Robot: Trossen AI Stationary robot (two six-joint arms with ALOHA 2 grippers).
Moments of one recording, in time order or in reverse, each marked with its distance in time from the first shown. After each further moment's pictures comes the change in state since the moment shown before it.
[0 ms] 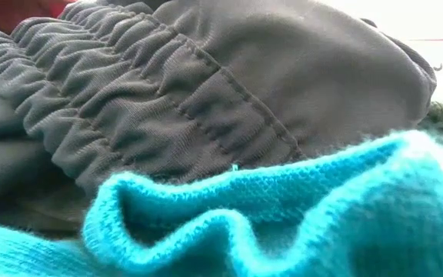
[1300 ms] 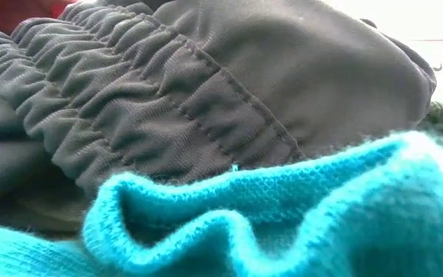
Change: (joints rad) left arm -0.007 0.036 0.184 -0.415 -0.008 -0.138; right arm 0.142 -0.398 -0.459 -0.224 0.135 0.239
